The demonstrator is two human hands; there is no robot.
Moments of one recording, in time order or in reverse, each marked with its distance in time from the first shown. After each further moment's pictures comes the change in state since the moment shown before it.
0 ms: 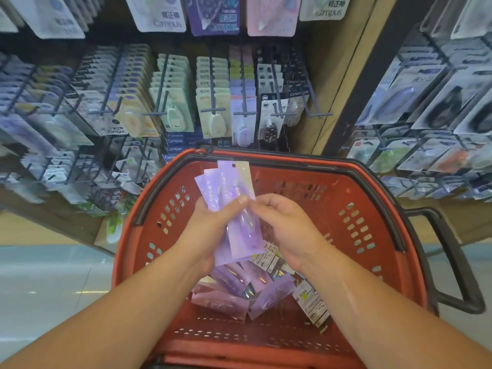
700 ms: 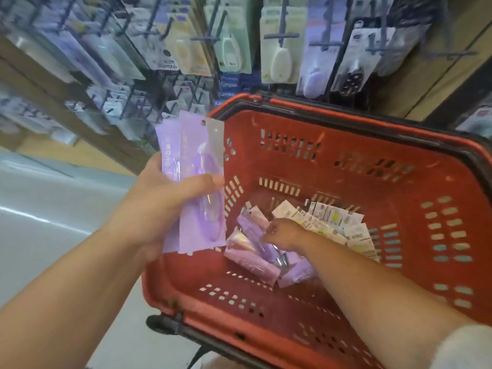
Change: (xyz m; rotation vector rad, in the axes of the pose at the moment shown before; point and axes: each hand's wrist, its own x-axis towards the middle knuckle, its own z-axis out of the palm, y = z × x) left_hand -0.054 0.042 -0.072 0.295 0.298 0.092; right_hand 0.097 0.168 -0.004 -1.217 -0.495 0.413
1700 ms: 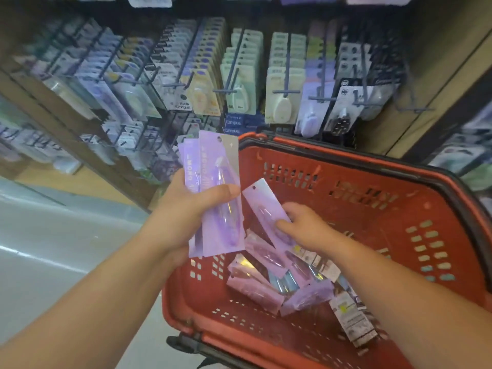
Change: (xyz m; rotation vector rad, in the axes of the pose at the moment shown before) left_hand 0.004 0.015 0.000 -0.110 -0.046 0.101; right_hand -0.065 -0.036 -0.070 0.266 0.364 -0.340
